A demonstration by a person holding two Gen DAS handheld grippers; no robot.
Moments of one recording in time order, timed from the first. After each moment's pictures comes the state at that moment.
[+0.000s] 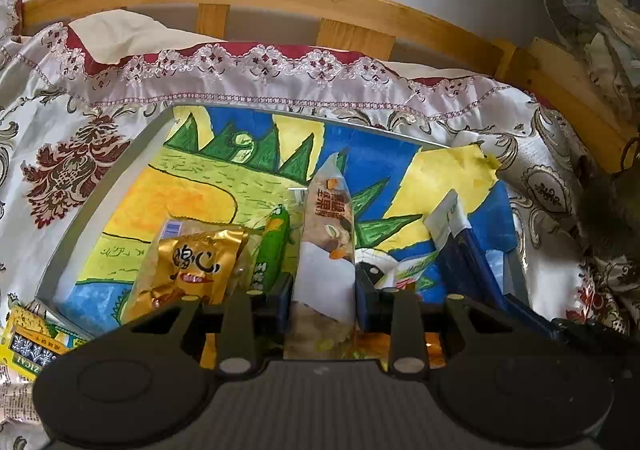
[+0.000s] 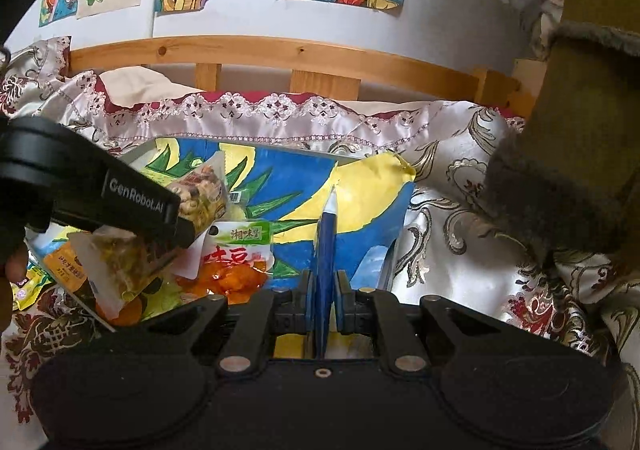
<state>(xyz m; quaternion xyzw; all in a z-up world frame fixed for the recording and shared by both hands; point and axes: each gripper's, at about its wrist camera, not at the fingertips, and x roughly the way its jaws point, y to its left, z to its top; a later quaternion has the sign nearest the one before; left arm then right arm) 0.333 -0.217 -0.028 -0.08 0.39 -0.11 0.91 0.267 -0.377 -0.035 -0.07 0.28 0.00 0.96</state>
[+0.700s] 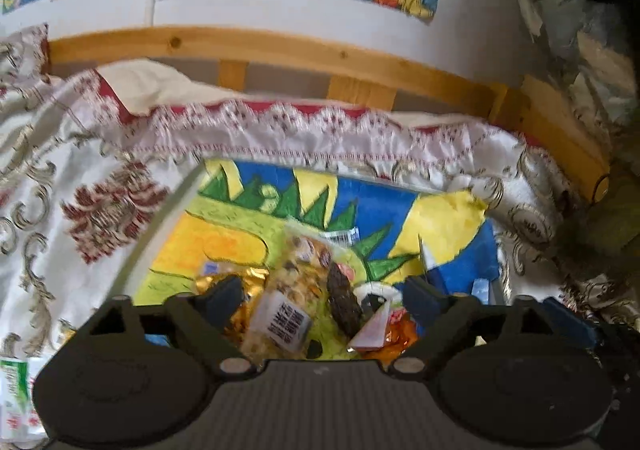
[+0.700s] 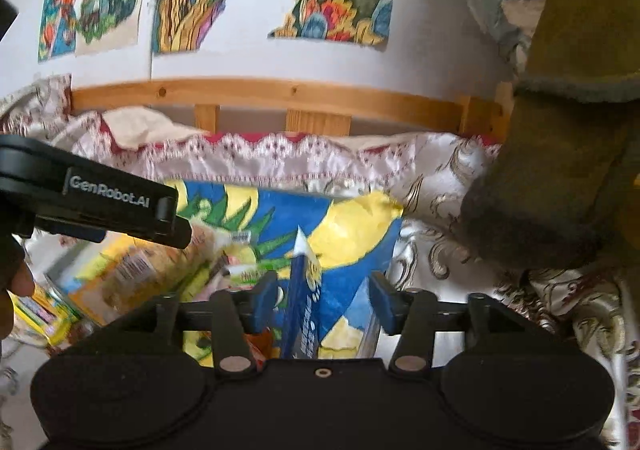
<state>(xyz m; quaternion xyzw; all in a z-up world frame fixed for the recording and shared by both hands) 0.301 -0.191 0.020 -0.07 0.33 -0.09 0.94 0.240 -0.376 0.004 -0.04 0.24 -0.01 0.97</state>
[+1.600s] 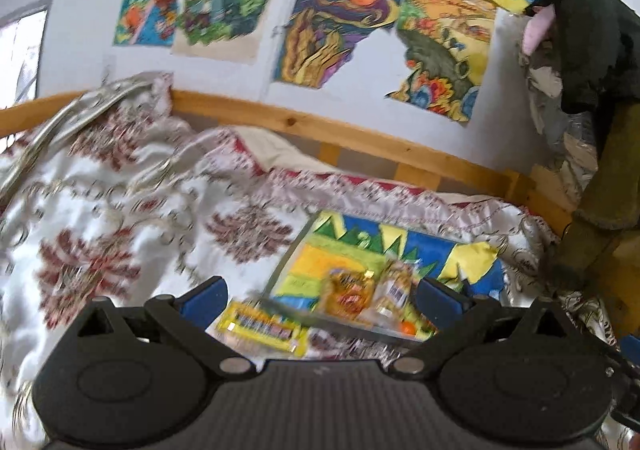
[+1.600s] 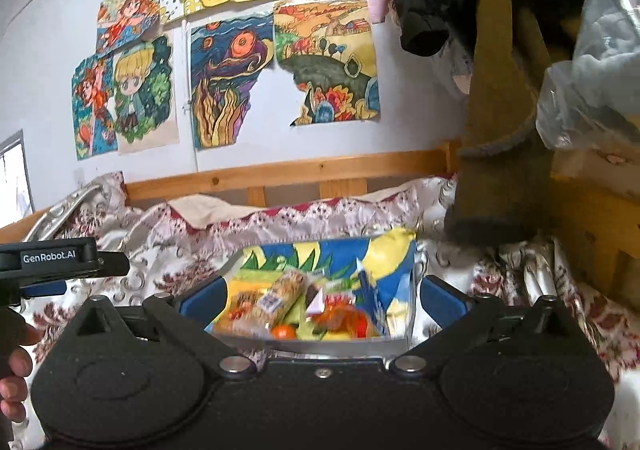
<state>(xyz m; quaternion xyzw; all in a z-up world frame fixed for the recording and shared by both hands) 0.123 -0.069 0.054 -0.12 0.23 -0.02 0.97 0.056 -0.325 0.071 0.05 0.16 0.00 0.99</state>
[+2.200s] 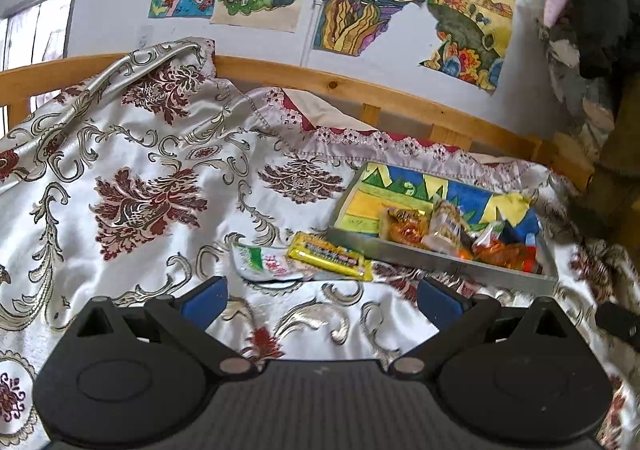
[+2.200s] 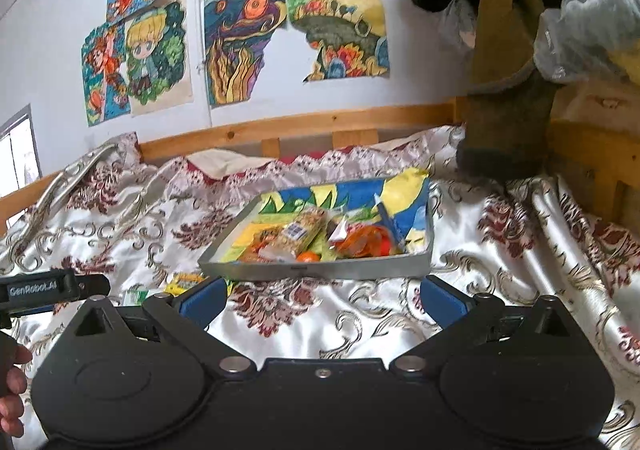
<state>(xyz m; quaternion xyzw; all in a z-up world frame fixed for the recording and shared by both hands) 0.066 -0.018 -0.006 -0.10 0.25 0.00 0.96 0.014 -0.294 0.028 0.05 0.21 0.01 0.98</state>
